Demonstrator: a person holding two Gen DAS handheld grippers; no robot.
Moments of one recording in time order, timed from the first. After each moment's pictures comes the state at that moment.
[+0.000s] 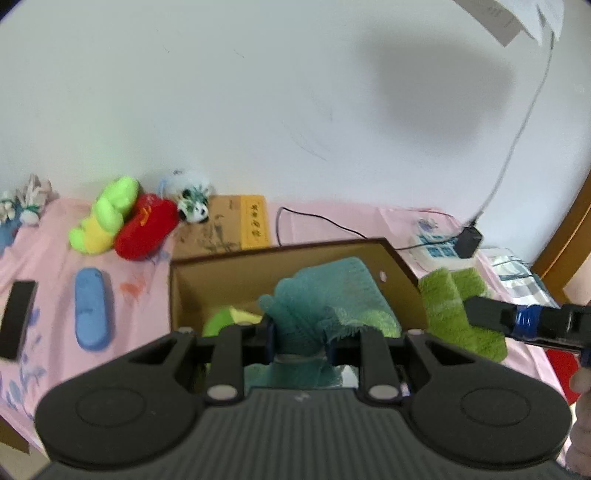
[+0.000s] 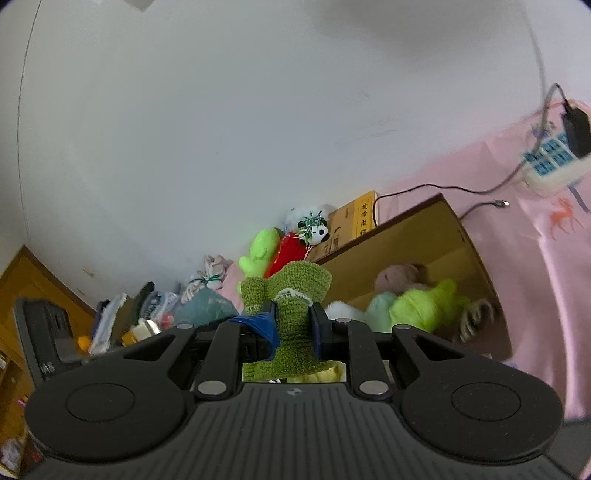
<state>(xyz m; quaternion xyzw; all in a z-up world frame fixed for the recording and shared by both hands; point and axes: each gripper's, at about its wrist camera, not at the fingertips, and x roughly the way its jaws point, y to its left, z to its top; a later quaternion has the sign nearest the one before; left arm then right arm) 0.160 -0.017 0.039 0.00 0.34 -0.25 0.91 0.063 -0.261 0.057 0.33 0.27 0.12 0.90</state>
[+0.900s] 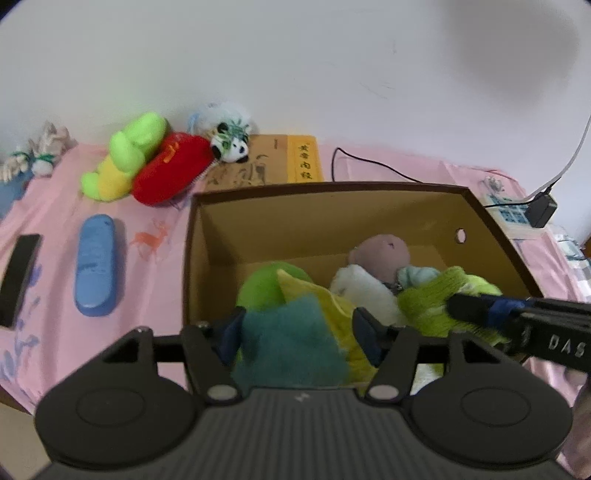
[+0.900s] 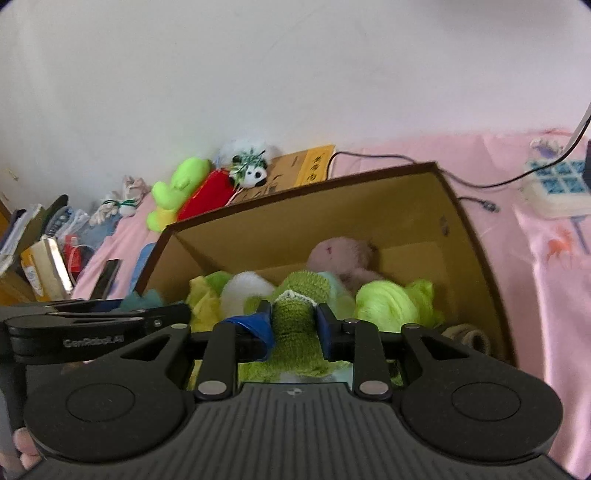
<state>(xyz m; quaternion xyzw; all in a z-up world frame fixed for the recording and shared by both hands) 0.209 -0.027 -0.037 0.02 0.41 -0.17 0.89 0.135 -0.230 -0.006 0.17 0.36 0.06 0.92</state>
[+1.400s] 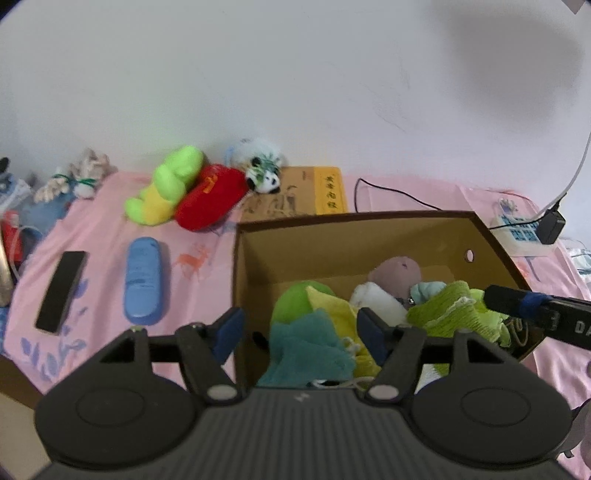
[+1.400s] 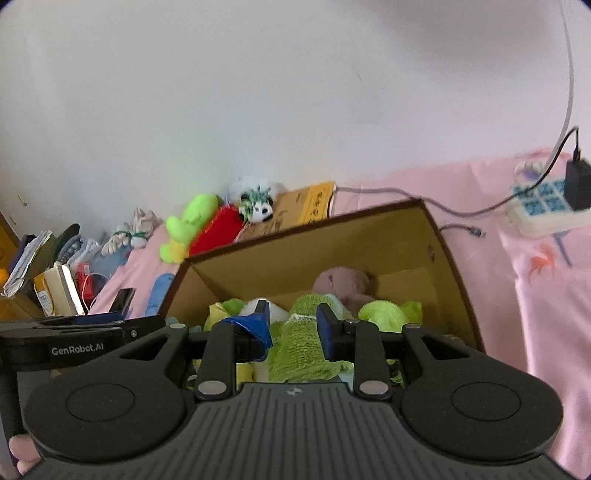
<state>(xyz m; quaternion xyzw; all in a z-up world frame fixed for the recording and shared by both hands) 0.175 -0.014 0.001 0.03 0.37 -0.12 0.92 0.103 -0.233 0.022 0.19 0.30 0.06 0.93</state>
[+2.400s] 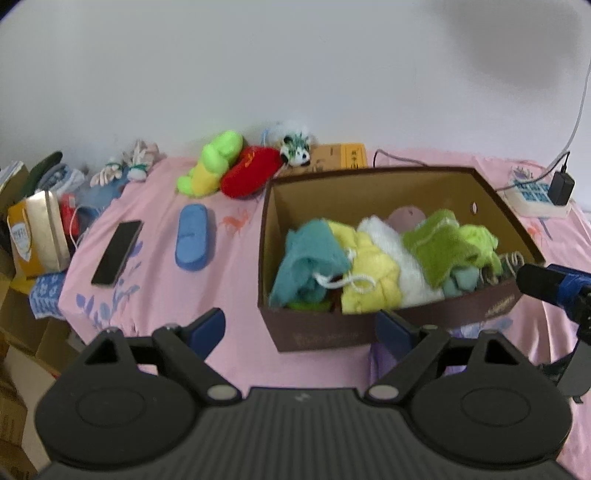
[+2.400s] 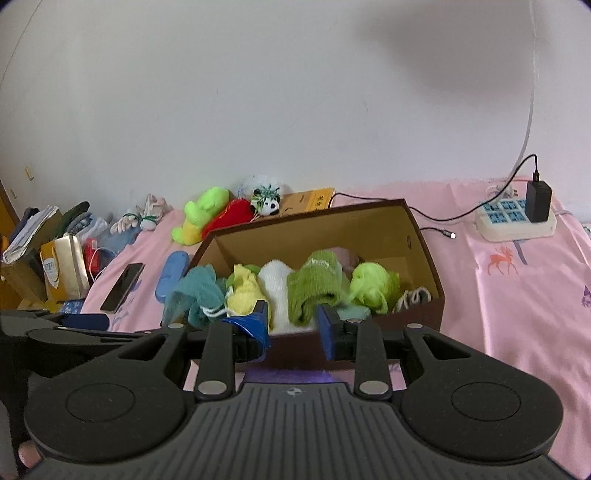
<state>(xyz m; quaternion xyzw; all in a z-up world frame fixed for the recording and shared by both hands) 0.077 -0.025 0.003 0.07 0.39 -0.06 0.92 0.018 -0.211 0.037 0.14 0.29 0.04 0.95</state>
